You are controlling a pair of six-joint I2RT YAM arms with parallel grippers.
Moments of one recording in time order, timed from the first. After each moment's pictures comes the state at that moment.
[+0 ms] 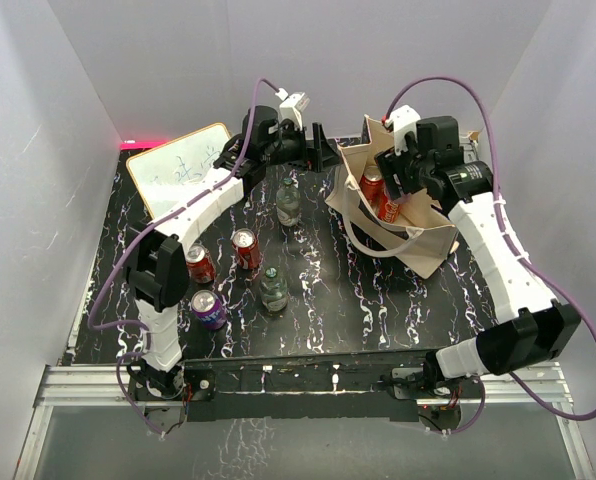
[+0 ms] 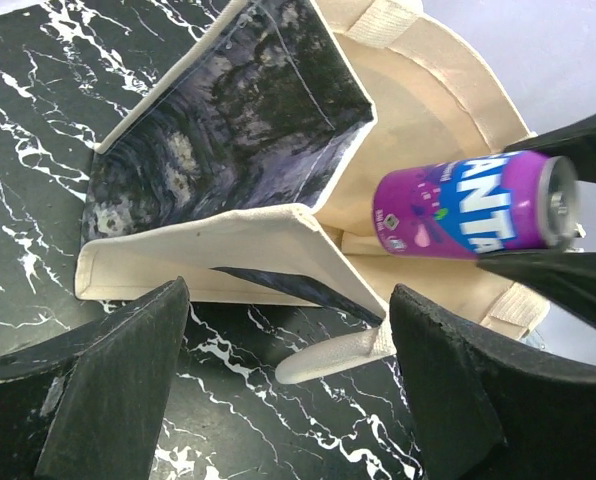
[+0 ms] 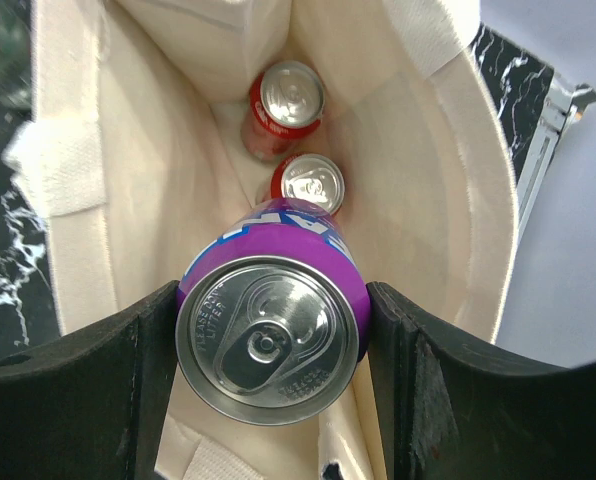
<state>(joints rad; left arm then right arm) -0.53 1.94 1.78 -0.13 0.52 -0.43 0.25 1.39 1.58 -0.80 0.02 -0.29</state>
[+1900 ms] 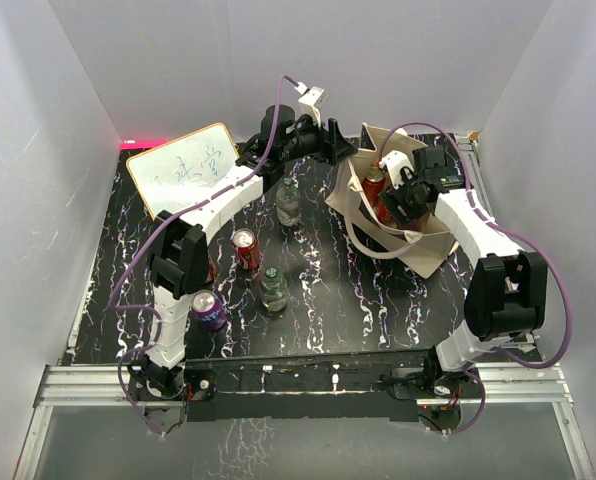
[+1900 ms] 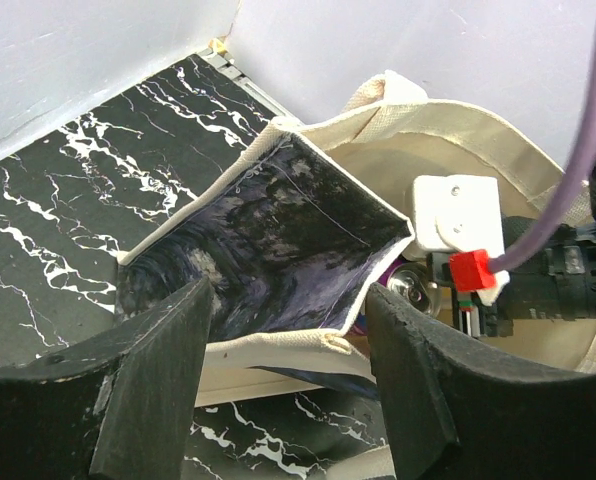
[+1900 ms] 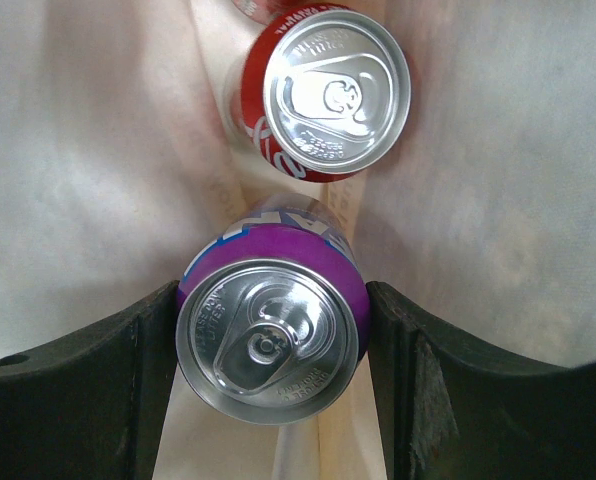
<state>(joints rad) -0.57 2.12 1.92 0.07 0.48 -0.33 0.09 1.58 1.28 -0.62 -0.09 -0.57</state>
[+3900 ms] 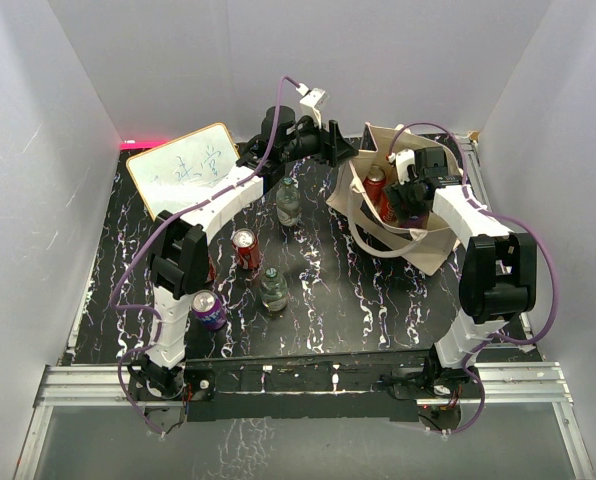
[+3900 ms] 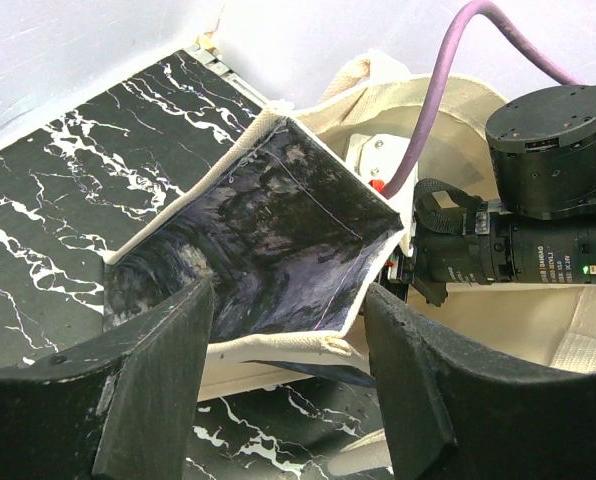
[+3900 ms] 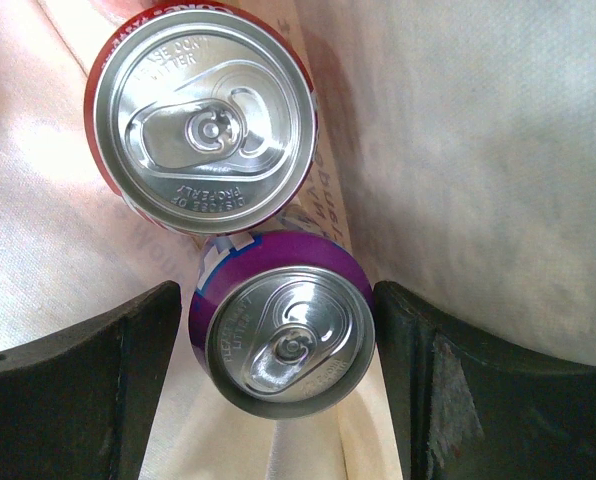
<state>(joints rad) -0.57 2.12 1.91 0.08 0.51 -0.33 0.04 1.71 1.28 -0.49 0.00 -0.44</state>
